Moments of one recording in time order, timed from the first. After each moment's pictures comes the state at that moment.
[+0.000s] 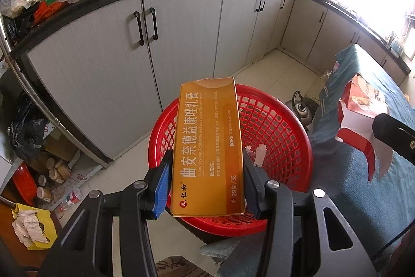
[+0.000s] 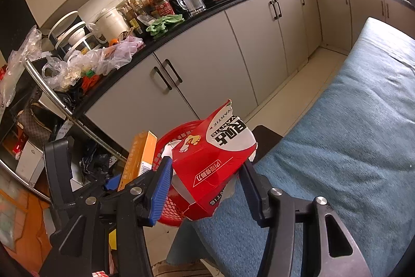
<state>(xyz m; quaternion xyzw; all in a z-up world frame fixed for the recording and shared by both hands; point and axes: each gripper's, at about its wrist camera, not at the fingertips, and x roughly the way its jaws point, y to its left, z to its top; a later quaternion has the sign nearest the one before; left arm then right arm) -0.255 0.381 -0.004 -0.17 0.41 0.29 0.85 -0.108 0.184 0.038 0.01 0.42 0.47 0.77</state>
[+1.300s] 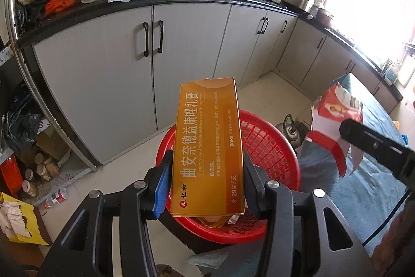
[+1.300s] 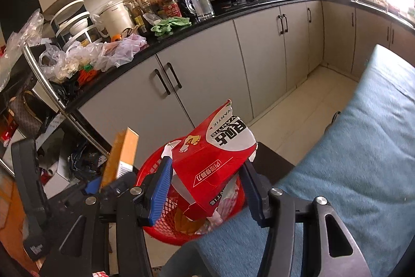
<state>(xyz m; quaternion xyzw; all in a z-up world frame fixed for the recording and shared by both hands) -0.271 0.393 0.016 -0.21 0.35 0.29 0.86 -0.112 0.222 0.052 -0.04 0.38 0.47 0.79</state>
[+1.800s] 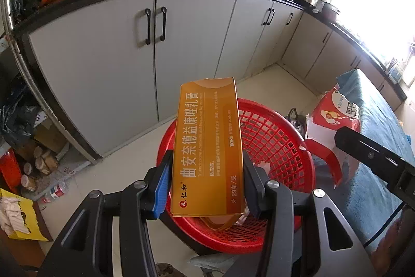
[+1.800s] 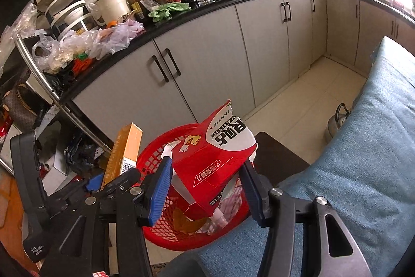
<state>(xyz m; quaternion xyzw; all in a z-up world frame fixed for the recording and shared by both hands) -0.262 0.411 -0.008 -0.23 0.37 0.29 0.85 -0.106 0.243 0.026 -0.05 0.41 0.47 0.78</state>
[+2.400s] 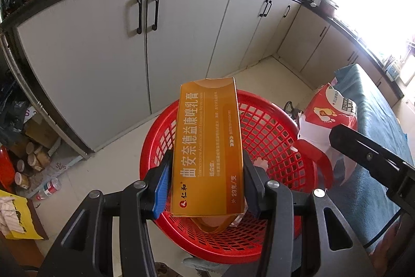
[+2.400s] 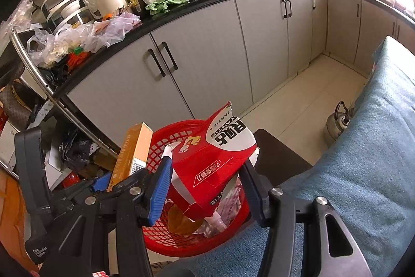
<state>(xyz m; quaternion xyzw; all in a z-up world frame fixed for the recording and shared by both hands) -0.245 0.421 -0.025 -0.24 0.39 0.26 0.85 -0.103 0.255 0.016 -0.06 0.42 0.46 0.78</state>
